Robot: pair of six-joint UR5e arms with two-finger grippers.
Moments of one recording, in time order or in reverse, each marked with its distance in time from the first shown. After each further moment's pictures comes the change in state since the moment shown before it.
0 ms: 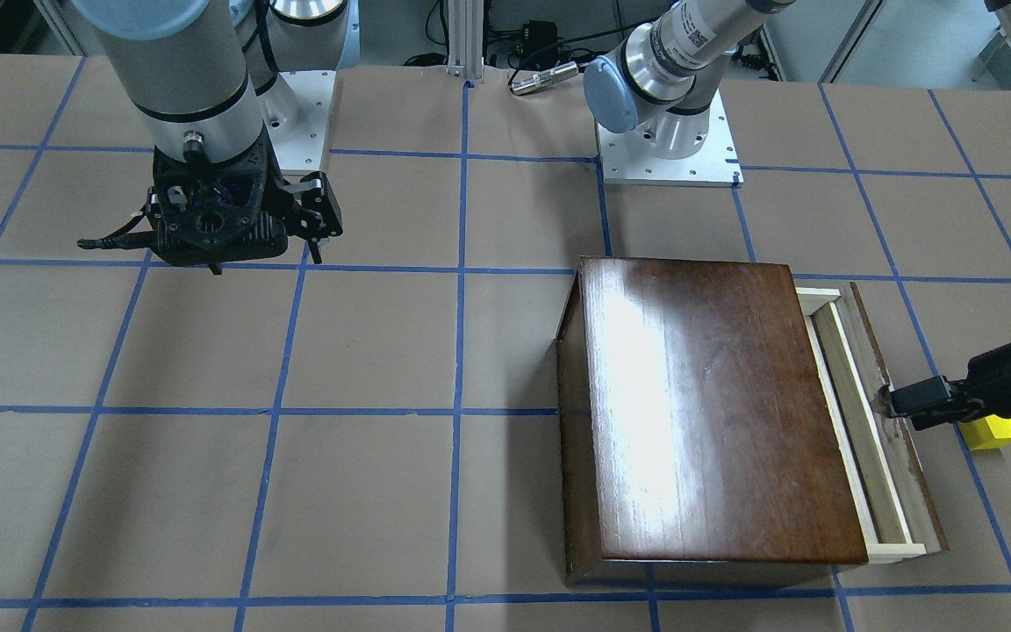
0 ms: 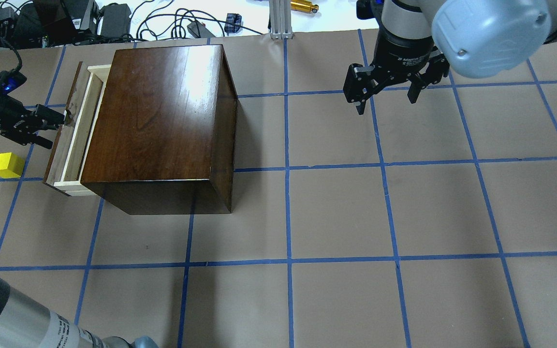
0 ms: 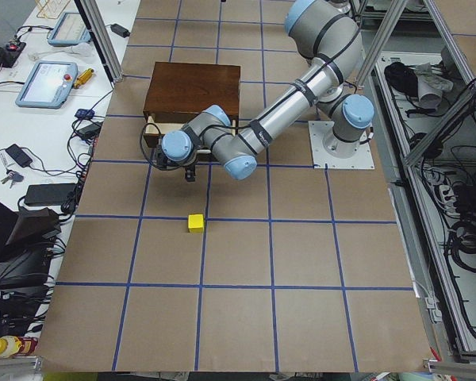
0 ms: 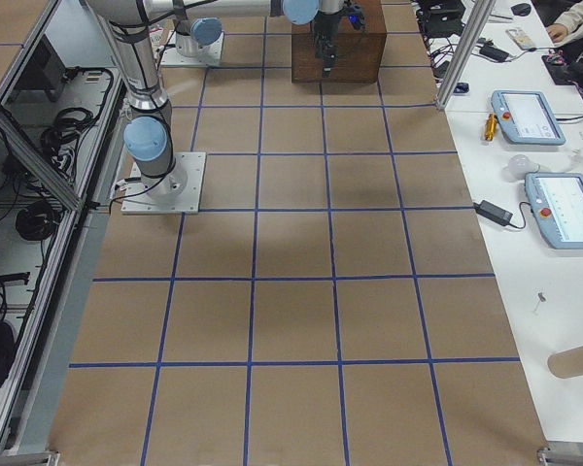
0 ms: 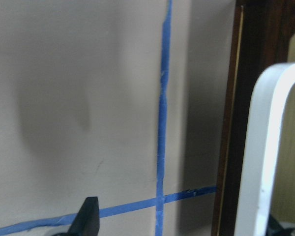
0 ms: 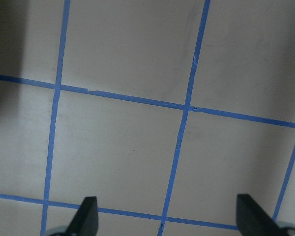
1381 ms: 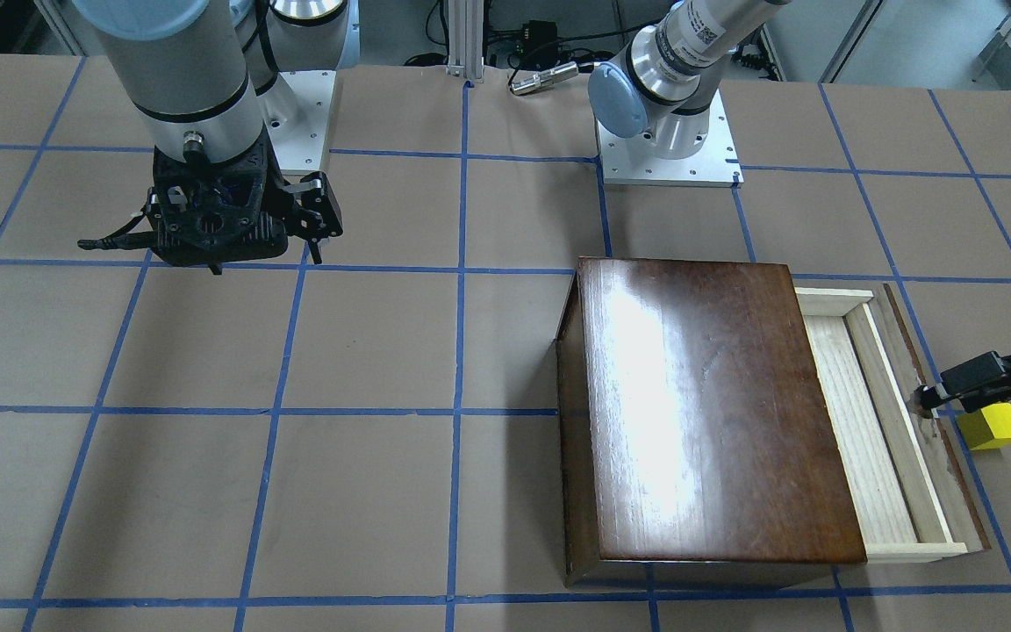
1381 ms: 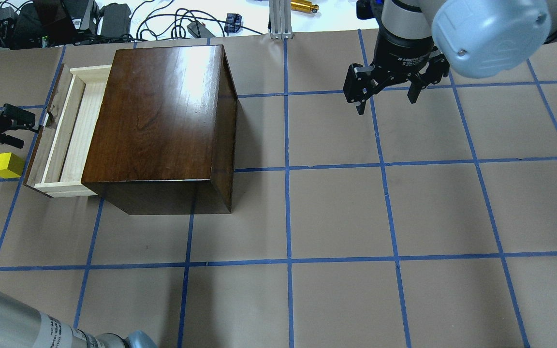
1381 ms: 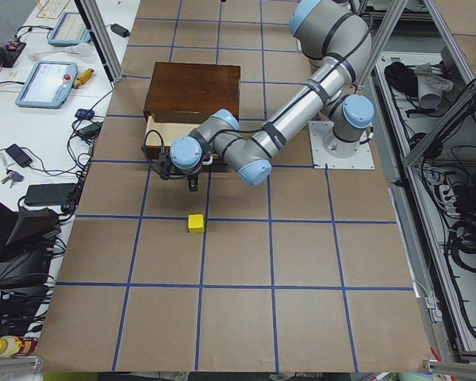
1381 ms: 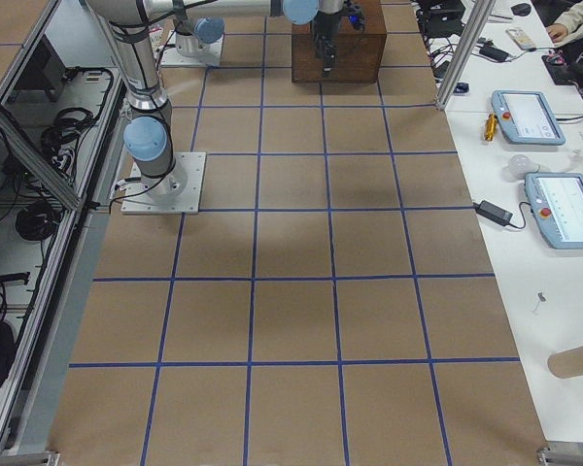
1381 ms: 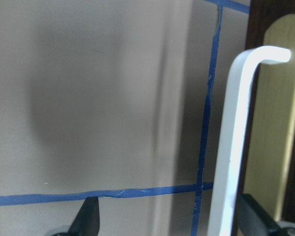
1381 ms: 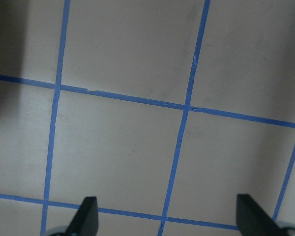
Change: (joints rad) left arm 0.063 0.063 0.002 0.003 0.007 0.023; right arm 0.000 0.000 0.000 0.000 0.000 0.000
